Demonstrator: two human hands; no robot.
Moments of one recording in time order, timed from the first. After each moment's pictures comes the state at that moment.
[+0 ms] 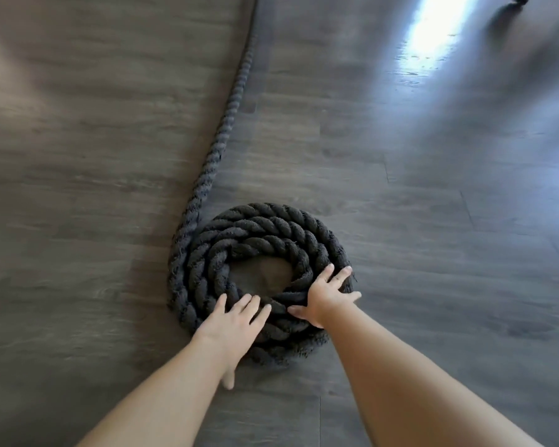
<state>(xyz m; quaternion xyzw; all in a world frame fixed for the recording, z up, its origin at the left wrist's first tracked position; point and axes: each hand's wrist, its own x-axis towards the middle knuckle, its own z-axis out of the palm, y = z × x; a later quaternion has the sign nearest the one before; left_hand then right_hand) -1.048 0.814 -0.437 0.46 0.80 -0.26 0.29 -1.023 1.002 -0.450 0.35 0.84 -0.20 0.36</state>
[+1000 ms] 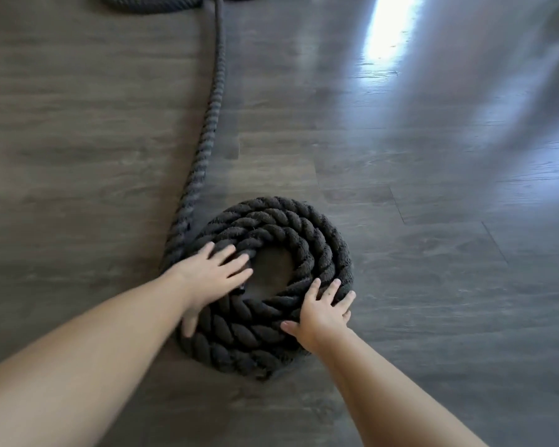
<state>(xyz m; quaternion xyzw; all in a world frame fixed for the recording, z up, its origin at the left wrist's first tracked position) -1.348 0.866 -0.414 0.57 0.70 -0.37 0.21 -1.176 1.009 -0.477 0.38 0.86 -0.21 0.28</state>
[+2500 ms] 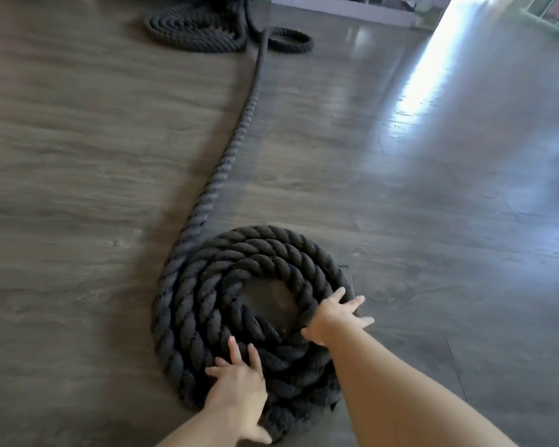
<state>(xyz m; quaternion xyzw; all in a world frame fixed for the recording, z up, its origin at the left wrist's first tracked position) -1.463 0.975 -0.463 0.35 0.84 -0.16 0.38 -1.478 1.152 -0.443 0.46 0.81 -0.17 0.33</state>
